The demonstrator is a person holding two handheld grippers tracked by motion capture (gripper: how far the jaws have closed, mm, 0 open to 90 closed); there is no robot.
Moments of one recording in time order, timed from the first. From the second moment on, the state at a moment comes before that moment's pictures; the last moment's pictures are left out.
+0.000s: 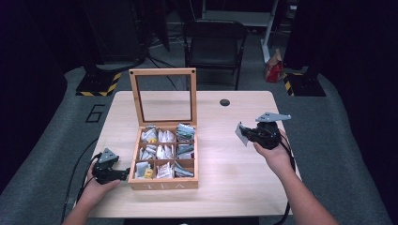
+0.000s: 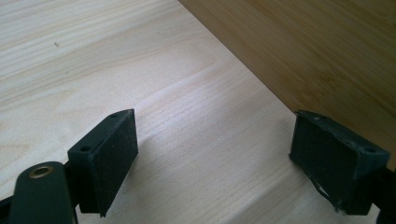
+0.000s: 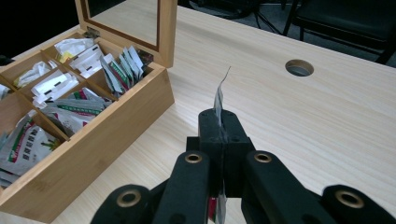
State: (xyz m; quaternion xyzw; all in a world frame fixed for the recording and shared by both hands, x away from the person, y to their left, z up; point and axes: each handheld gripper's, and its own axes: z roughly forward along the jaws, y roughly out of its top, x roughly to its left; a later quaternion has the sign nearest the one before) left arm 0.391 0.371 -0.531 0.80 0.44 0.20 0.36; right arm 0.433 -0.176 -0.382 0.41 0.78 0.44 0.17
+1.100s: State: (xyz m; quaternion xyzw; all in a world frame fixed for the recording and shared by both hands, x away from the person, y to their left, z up) left arm 0.391 0.371 -0.531 0.80 0.44 0.20 0.36; right arm 0.433 -0.188 -0.441 0.43 0.78 0.41 0.18
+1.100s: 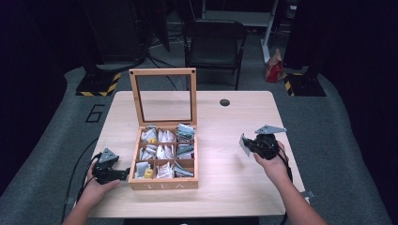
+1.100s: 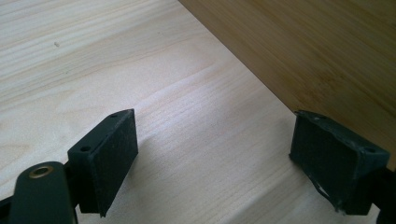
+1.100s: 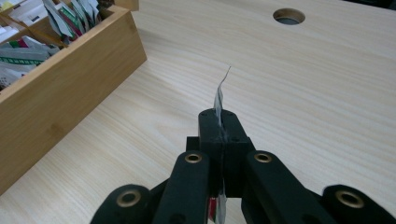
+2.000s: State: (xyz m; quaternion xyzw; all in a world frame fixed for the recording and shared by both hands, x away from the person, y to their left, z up) left arm 0.391 0.371 -0.531 0.80 0.44 0.20 0.36; right arm 0.428 -0.191 -0.478 0.45 0.78 0.38 0.20
